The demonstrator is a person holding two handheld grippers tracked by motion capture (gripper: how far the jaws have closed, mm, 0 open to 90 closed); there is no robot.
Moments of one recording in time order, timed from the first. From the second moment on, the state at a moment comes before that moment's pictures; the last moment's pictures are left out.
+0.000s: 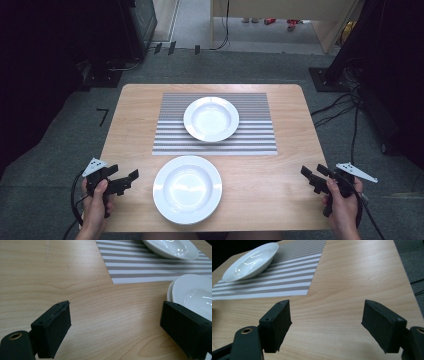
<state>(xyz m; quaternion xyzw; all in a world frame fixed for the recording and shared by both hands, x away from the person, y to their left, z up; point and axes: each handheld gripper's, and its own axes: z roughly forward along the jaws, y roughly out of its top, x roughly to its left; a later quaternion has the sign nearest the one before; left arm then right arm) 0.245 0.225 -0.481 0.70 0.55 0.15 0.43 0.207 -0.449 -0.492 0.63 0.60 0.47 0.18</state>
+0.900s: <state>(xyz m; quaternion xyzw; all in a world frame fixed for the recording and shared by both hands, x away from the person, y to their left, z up) 0.218 0.243 -0.515 0.72 0.57 0.20 0.35 0.170 -0.471 -0.524 0.65 0.62 0.38 0.21</state>
